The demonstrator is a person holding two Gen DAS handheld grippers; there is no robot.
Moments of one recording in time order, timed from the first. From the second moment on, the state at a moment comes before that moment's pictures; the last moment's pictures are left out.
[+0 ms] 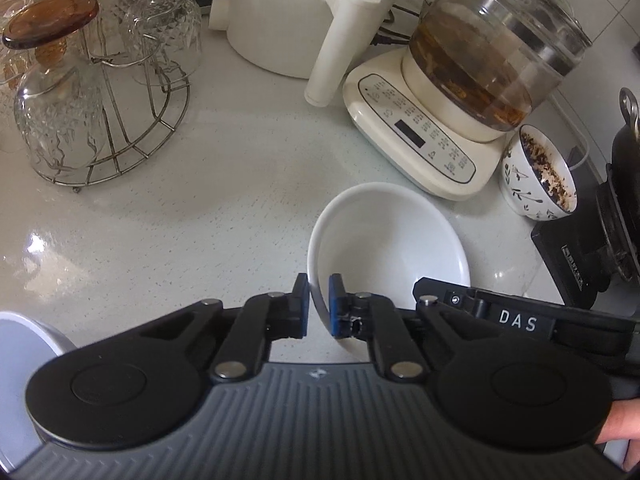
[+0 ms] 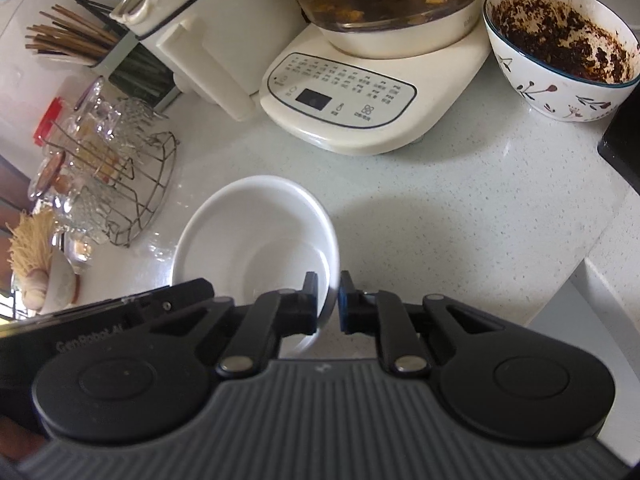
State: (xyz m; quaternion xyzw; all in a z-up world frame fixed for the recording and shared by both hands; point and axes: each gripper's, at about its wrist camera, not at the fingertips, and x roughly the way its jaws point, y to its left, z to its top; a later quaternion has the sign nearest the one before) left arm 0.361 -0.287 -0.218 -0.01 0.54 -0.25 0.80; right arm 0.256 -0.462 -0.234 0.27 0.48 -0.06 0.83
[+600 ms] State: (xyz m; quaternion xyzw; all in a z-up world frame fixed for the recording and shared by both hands) left arm 0.345 -0.246 -0.163 -0.05 0.52 -0.22 0.82; right arm 0.257 -0.442 -0.182 0.27 0.48 -0.01 0.84
